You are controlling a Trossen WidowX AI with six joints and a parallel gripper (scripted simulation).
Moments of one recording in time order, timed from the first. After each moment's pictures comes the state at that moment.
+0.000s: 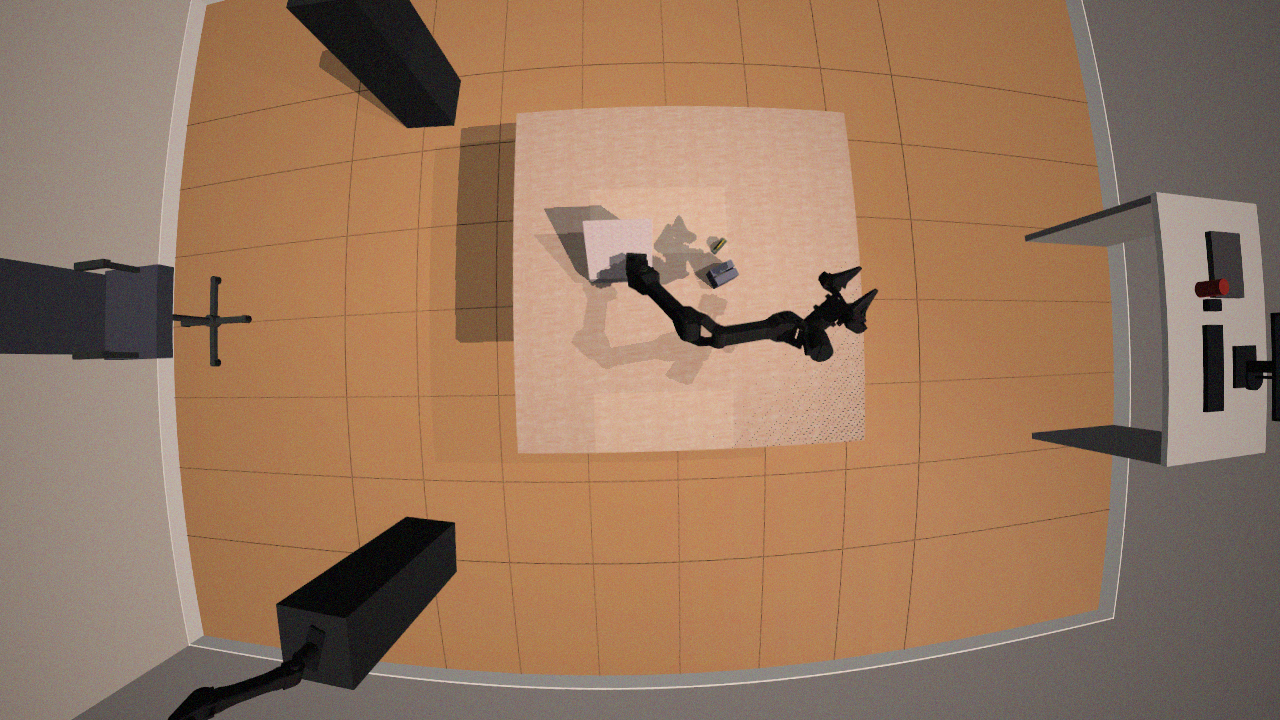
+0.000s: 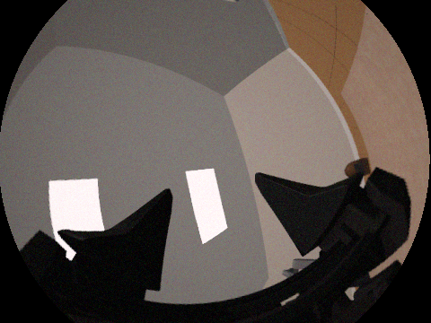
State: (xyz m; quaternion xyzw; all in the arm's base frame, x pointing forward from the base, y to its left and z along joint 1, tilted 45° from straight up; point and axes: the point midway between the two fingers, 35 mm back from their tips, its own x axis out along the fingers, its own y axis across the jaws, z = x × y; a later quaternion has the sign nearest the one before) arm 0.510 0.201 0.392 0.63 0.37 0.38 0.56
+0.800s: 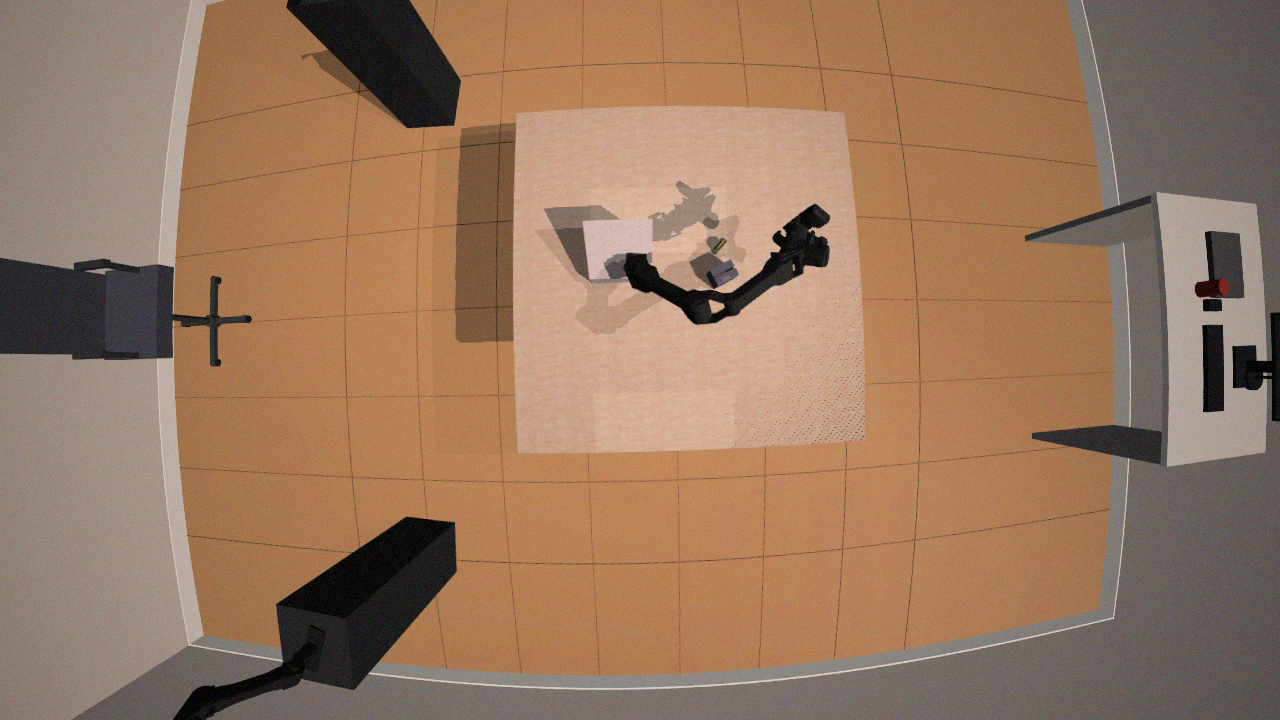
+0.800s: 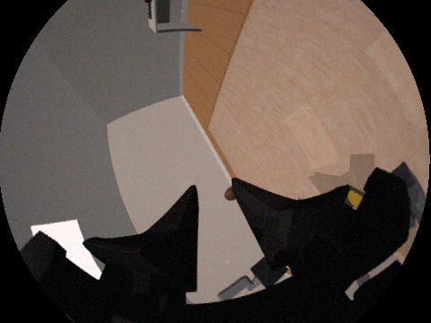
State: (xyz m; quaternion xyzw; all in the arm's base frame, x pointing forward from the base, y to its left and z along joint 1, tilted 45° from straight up) arm 0.479 0.236 0.082 0.31 0.51 0.05 0.80
